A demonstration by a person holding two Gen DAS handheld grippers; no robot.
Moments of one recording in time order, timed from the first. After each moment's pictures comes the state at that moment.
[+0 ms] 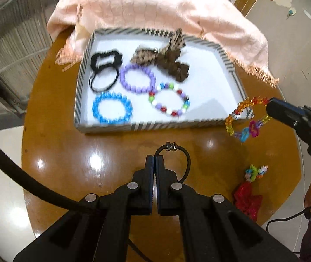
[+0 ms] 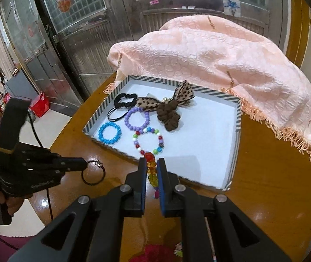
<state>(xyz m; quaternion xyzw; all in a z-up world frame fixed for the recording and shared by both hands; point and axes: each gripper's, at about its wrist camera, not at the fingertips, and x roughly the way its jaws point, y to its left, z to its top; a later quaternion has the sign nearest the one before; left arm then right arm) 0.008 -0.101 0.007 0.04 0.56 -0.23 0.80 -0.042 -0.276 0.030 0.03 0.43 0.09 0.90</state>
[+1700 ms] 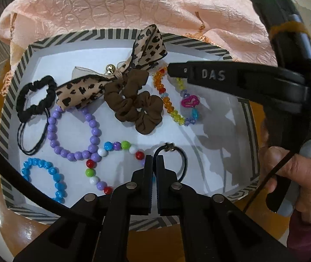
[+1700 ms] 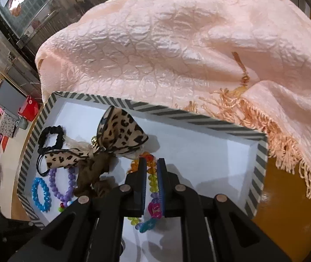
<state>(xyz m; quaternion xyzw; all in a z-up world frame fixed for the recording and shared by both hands) 0.096 -0.216 -0.044 0.03 0.59 -0.22 0.78 0.174 -0.344 -0.072 0.08 0.52 0.08 0.85</state>
